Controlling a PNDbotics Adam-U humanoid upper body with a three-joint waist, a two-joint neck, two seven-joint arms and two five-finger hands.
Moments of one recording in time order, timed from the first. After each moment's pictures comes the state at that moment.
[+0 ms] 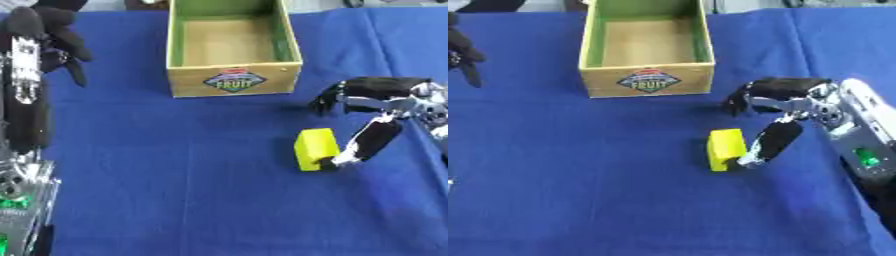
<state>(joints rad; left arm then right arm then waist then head) -0.51 0.16 -0.06 -1.98 -0.20 -0.05 0.18 -0.73 -0.65 0.27 -1.62 0.73 -0.08 0.83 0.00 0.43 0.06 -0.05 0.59</state>
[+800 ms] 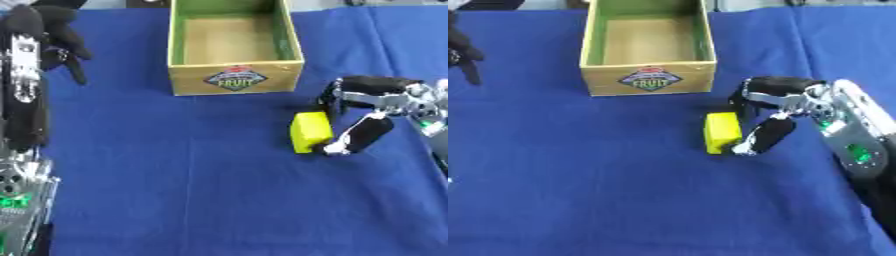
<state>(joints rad) -0.51 0.16 -0.06 -1.98 -0.20 -0.05 0.17 -0.74 -0.64 0.27 -1.55 0.61 -0.06 0.78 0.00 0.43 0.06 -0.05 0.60</state>
